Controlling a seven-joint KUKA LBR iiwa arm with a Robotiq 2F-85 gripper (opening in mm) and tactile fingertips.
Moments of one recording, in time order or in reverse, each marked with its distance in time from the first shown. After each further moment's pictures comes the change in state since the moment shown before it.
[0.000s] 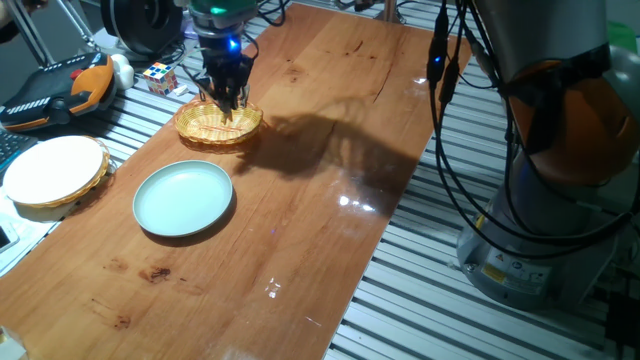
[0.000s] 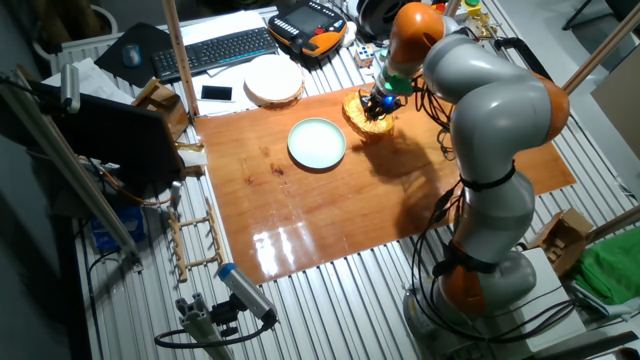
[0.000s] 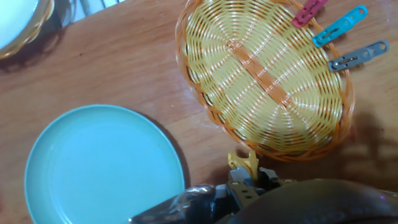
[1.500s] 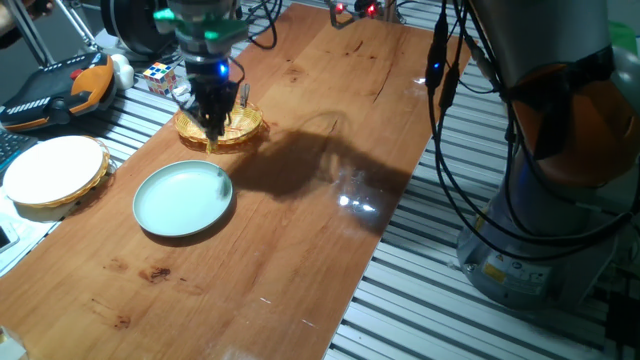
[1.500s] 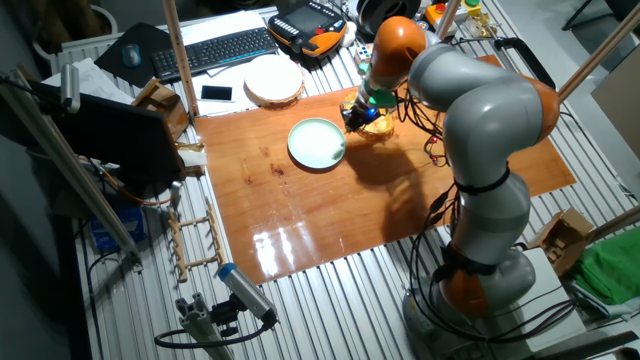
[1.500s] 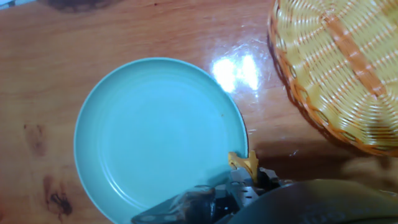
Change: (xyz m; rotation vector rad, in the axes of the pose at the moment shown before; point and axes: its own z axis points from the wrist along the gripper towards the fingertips) arm 0.028 0.062 0.033 -0.048 0.022 -0.122
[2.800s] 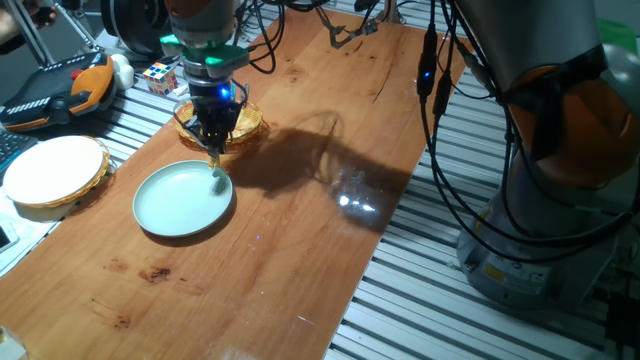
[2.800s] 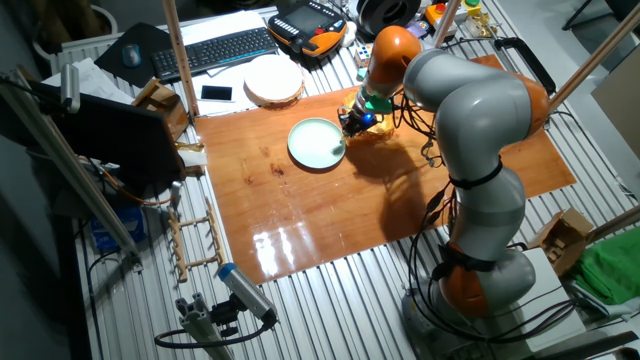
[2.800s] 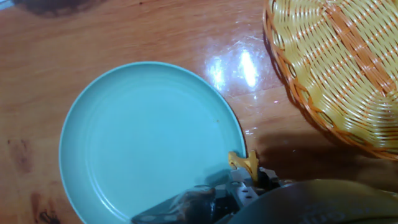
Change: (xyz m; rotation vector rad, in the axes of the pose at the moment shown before) arm -0.006 -0.007 0.040 -0.017 0.007 0.069
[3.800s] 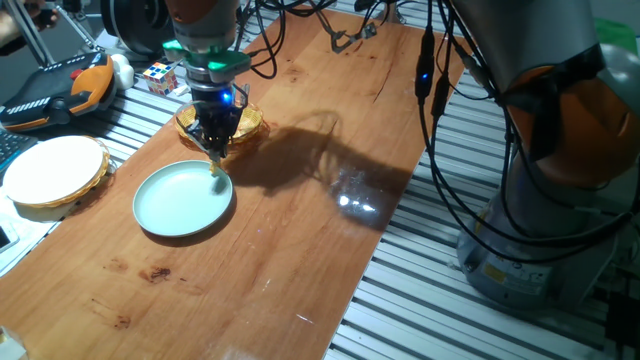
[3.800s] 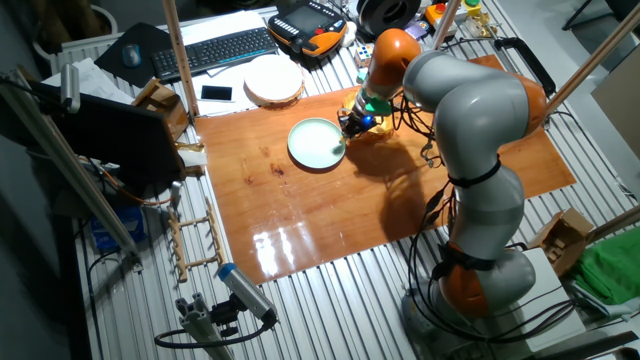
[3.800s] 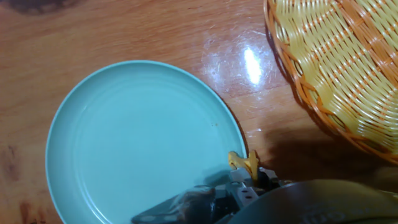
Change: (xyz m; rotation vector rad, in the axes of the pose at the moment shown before) arm 0.000 -0.002 0.010 -0.011 0.005 -0.014
